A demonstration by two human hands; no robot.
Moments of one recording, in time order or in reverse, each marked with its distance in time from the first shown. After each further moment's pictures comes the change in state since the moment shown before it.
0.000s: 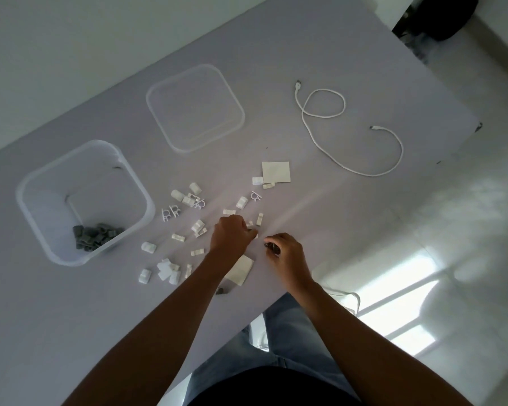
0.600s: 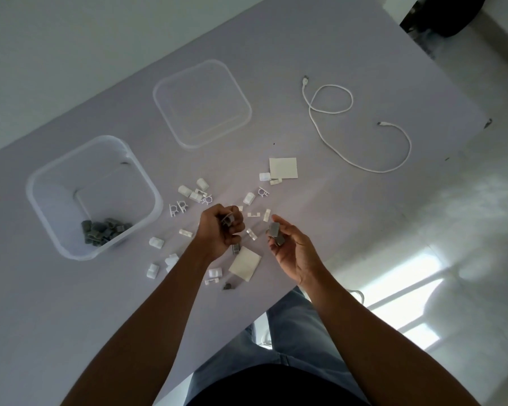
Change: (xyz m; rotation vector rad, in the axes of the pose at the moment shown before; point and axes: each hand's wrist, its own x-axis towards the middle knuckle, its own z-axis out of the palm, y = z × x) left_hand -0.006 -0.021 -0.052 -1.424 -0.529 -0.377; right_hand 0.016 -0.038 -0.025 1.740 -0.169 0.785
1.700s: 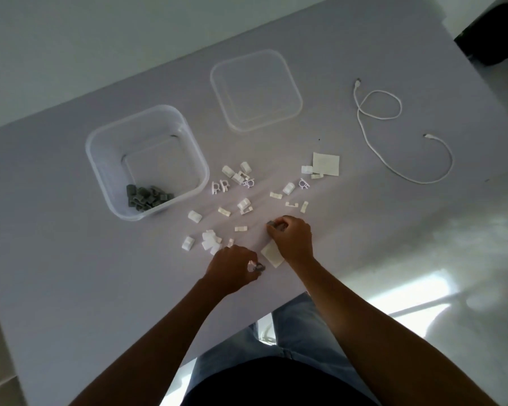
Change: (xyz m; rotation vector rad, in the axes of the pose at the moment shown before) left_hand -0.064 -0.087 -0.078 1.679 0.240 0.396; right_hand 0.031 0.074 0.032 -1.749 0.278 -0.559
